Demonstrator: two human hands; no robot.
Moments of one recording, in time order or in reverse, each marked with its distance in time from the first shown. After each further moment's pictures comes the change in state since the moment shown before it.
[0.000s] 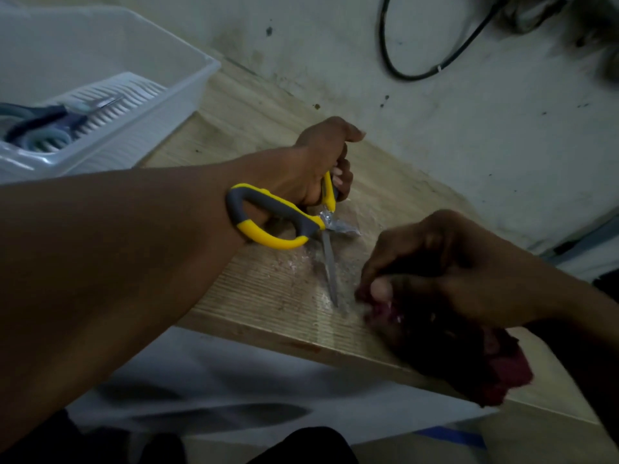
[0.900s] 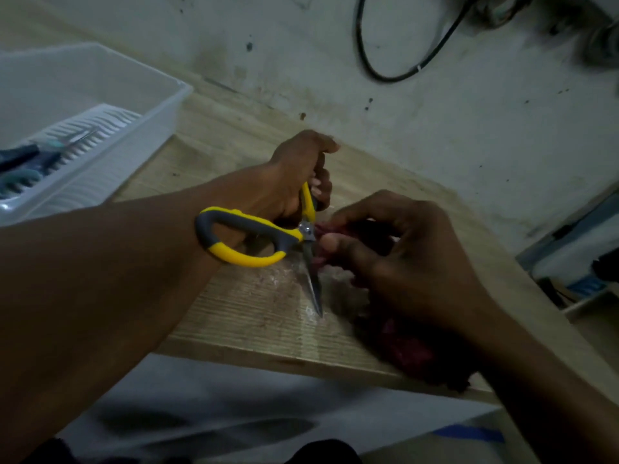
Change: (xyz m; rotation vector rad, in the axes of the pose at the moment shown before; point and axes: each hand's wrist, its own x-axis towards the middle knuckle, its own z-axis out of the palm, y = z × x) left_hand 0.002 -0.002 -0.003 -0.008 -0.050 0.044; right_hand 0.021 0.004 0.040 -0.002 0.620 -0.018
